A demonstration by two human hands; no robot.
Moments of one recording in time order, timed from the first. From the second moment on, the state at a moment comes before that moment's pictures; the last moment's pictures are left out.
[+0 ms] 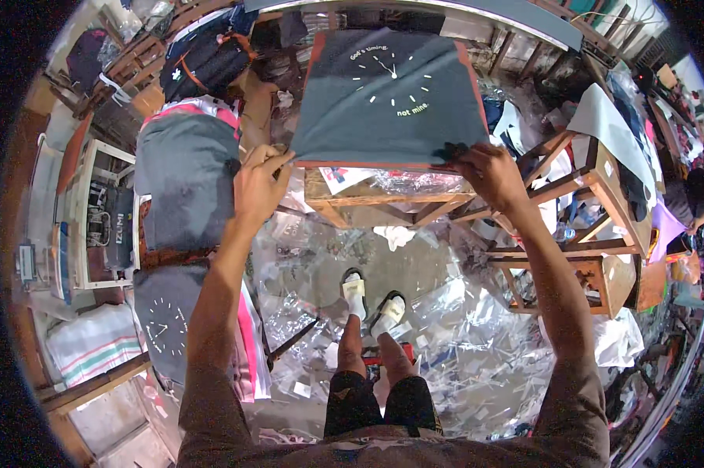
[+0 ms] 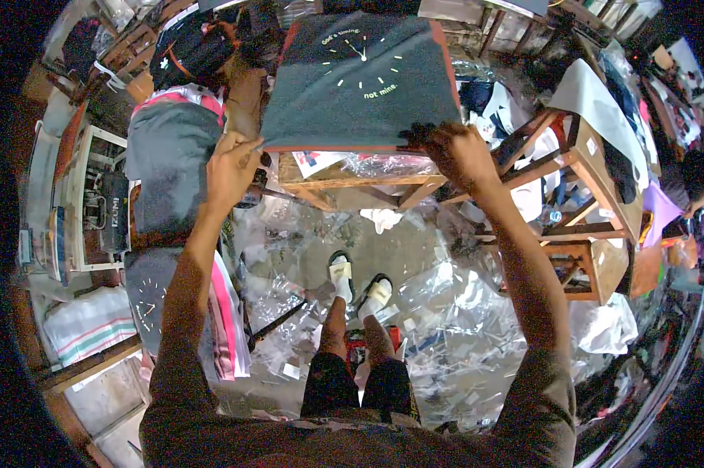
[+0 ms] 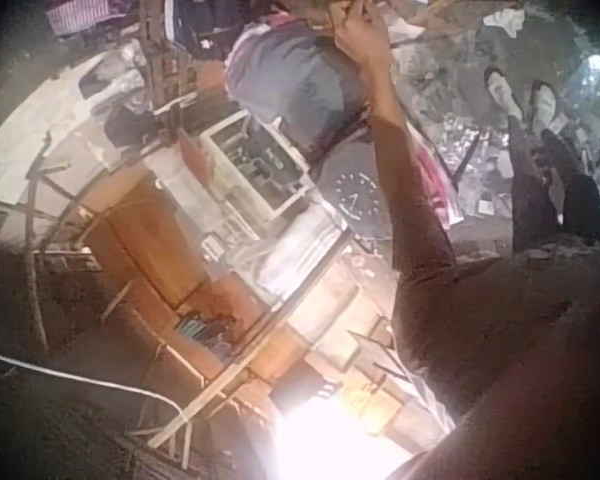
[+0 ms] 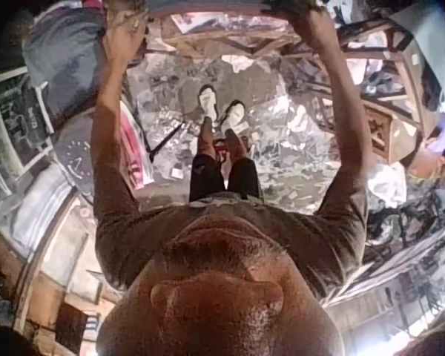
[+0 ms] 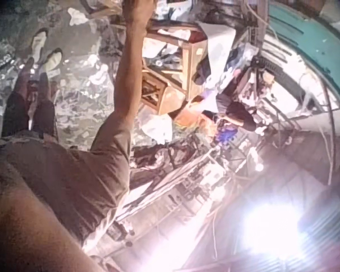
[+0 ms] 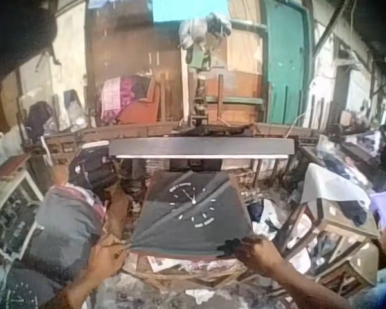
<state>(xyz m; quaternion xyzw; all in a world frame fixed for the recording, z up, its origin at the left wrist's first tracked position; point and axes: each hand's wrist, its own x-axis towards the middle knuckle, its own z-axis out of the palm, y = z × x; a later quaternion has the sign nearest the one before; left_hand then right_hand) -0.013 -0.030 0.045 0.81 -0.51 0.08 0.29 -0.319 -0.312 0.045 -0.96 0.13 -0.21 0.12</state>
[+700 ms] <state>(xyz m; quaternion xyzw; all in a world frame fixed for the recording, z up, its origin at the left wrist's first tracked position) 0.053 -0.218 0.024 0.81 -0.53 -0.02 0.25 -0.241 -0.383 0.015 -0.94 0.31 -0.15 0.05</state>
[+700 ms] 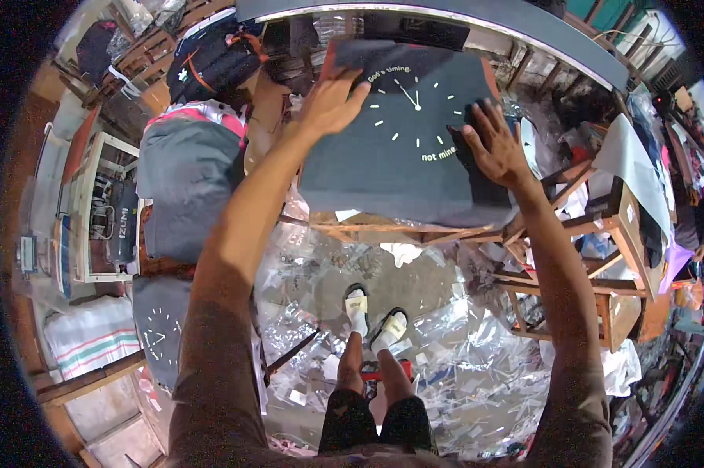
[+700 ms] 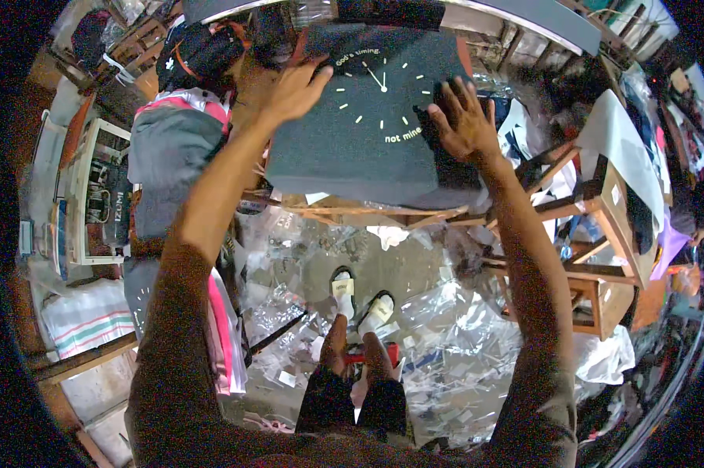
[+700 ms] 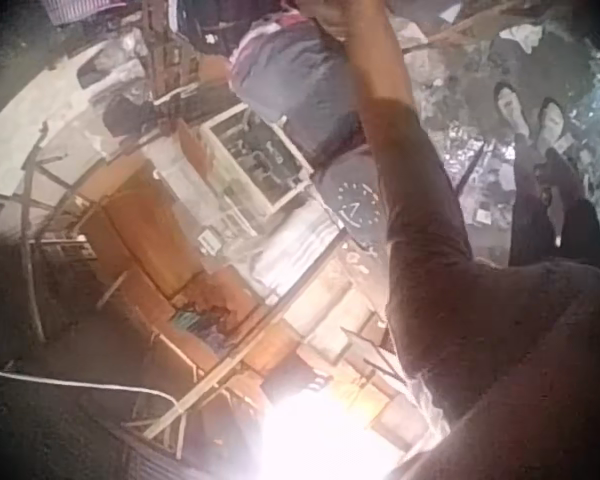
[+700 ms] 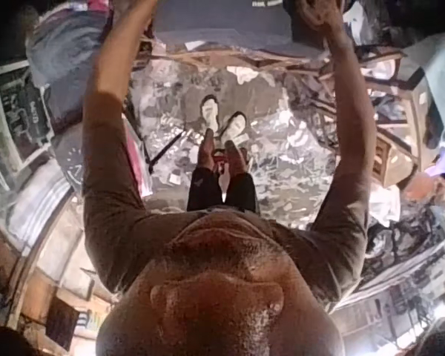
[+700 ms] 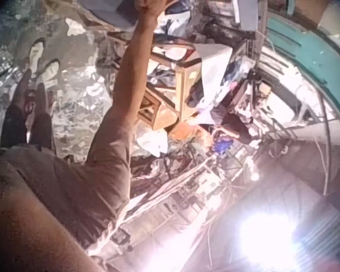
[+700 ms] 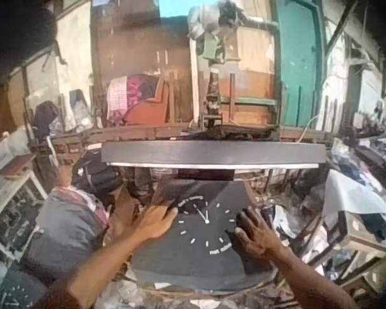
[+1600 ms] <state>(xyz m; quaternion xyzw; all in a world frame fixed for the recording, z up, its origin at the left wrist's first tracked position) 0.021 -0.166 0.044 0.75 -0.64 0.09 0.14 -0.251 -0.328 0.043 -0.95 0.28 -0.09 0.05</state>
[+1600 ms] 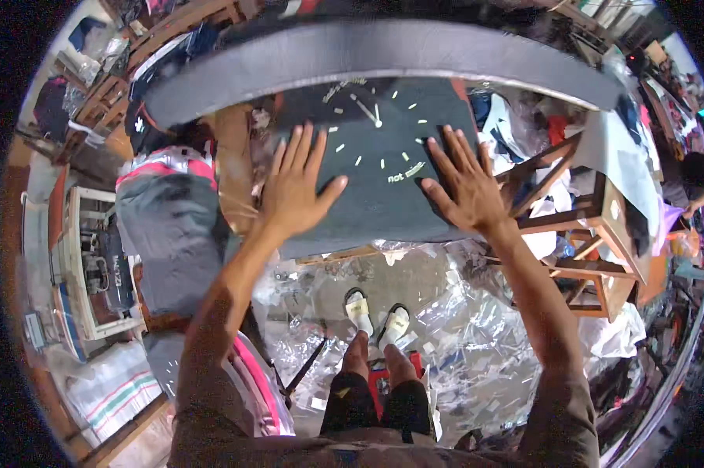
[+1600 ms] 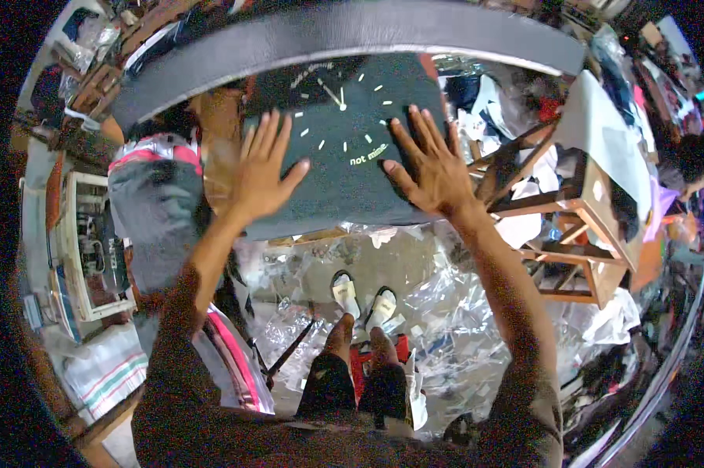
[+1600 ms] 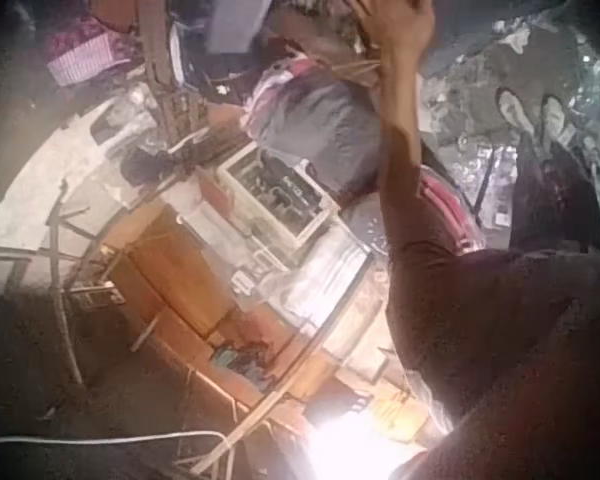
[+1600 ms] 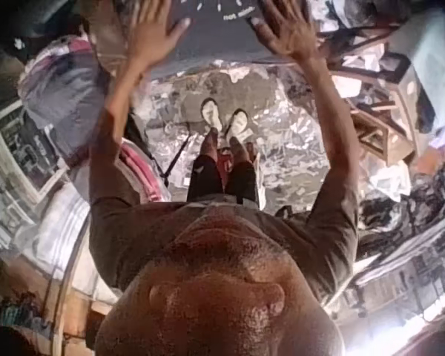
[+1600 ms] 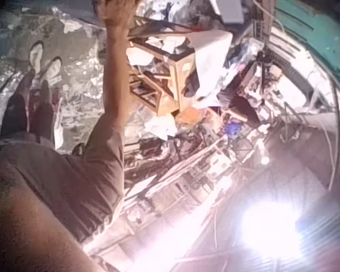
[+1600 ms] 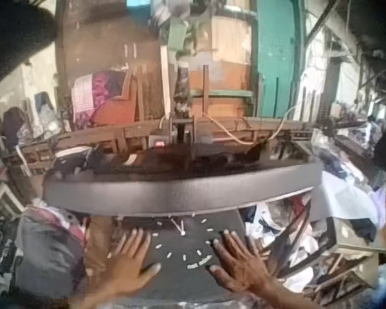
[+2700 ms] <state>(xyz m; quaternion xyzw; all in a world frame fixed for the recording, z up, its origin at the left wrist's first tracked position) -0.182 -0.126 0.077 0.75 -0.48 -0.18 0.41 -0.539 -0.468 0.223 -0.88 0.44 -0.16 0.08</state>
